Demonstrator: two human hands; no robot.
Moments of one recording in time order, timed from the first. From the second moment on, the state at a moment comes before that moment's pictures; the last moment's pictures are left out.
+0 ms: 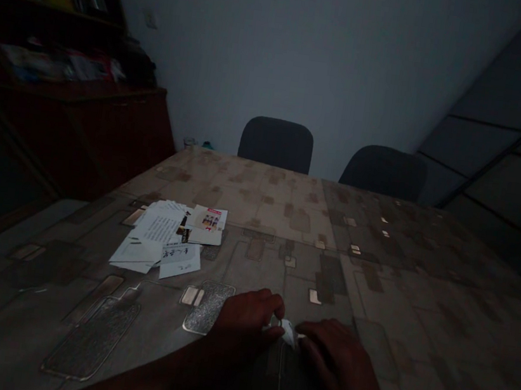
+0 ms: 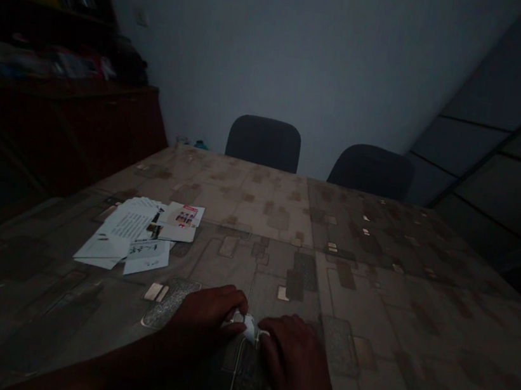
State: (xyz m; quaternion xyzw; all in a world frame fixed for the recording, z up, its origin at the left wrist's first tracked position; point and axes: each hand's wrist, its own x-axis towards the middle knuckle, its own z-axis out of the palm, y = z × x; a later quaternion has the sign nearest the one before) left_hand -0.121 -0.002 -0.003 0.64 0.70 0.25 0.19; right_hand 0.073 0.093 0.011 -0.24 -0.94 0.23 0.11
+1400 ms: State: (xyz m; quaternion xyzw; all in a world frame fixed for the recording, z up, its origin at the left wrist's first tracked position) left_hand -0.125 0.006 0.011 0.33 0.53 0.56 0.54; right_hand 0.020 0.110 0.021 -0.29 -0.60 0.72 0.19
